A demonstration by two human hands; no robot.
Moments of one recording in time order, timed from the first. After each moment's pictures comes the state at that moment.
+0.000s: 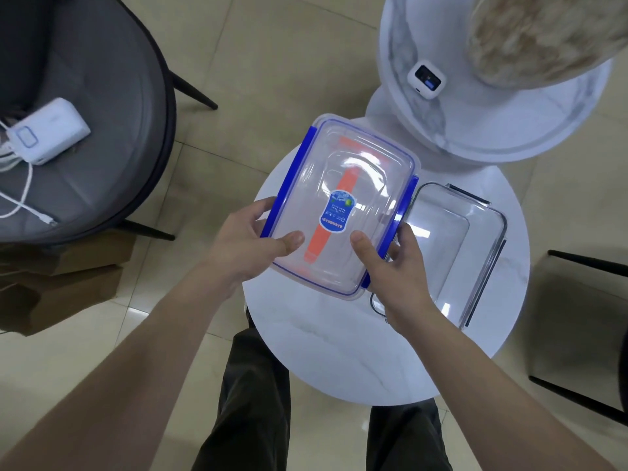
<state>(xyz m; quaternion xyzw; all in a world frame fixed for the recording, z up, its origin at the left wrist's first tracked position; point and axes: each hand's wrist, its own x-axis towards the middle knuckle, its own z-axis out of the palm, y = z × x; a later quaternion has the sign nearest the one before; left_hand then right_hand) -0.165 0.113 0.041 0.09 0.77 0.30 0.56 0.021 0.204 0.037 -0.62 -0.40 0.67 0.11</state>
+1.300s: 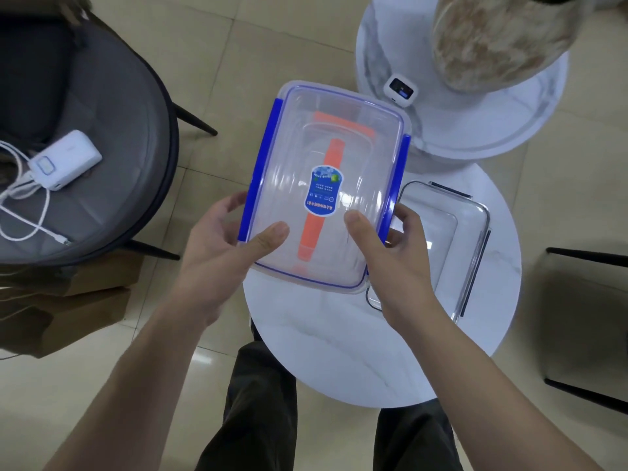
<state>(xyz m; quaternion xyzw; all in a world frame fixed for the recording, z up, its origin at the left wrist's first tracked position) -0.149 0.092 0.101 0.09 0.73 0.46 0.49 0.019 0.197 0.093 -0.62 -0.40 0.66 0.17</state>
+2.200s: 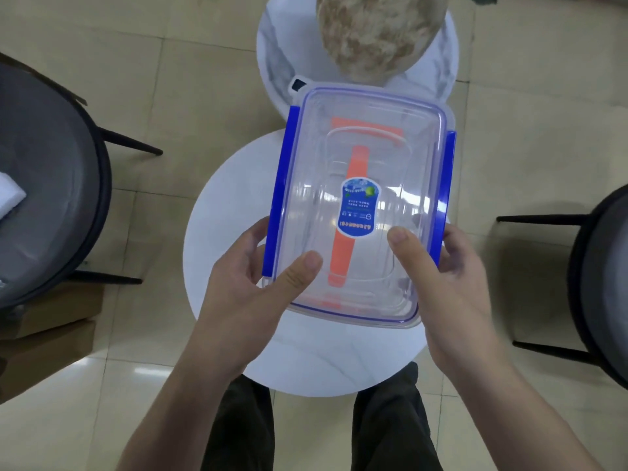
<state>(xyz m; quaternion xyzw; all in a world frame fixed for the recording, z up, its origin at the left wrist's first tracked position) -0.010 0.143 0.149 0.18 0.70 0.43 0.54 0.170 0.231 0.146 -0.64 -0.39 0.61 0.25</state>
